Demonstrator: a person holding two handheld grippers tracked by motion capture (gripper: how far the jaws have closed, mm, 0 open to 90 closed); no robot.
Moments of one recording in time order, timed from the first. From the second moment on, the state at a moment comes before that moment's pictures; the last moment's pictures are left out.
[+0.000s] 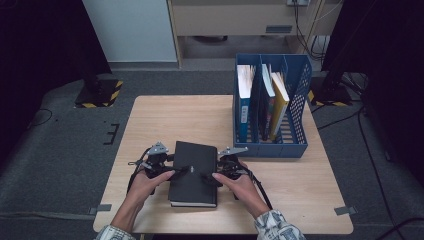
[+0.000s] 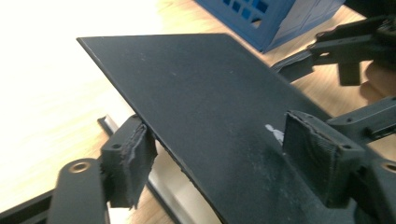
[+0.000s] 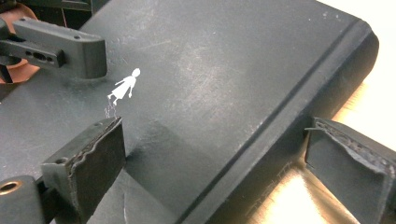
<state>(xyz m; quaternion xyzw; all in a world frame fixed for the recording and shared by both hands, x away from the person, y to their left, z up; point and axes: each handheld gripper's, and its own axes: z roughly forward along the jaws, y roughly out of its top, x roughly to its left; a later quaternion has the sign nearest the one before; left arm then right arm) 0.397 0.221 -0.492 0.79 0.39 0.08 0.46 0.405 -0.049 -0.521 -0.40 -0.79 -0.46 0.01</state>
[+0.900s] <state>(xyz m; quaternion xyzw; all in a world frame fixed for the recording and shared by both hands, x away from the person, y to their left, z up) 0.396 0.235 -0.480 0.80 0.37 0.06 0.46 0.402 -0.050 -0.516 -0.40 -0.80 -0.45 0.01</state>
